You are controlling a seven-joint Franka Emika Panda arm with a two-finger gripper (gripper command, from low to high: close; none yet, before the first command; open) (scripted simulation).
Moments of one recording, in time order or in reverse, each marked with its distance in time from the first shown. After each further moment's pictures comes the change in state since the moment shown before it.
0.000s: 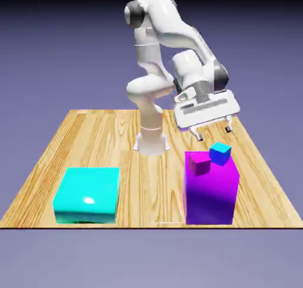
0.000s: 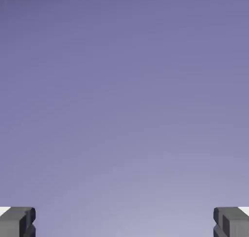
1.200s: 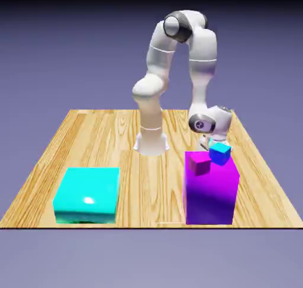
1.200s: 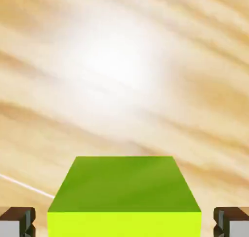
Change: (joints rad) arm 0.338 0.371 0.055 -0.325 -0.915 -0.167 -0.298
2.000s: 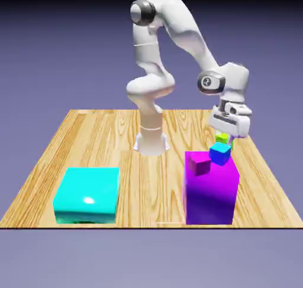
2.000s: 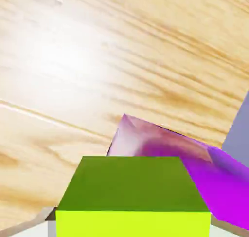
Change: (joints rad) arm -0.577 -0.522 0.363 0.303 0.178 -0.603 -0.437
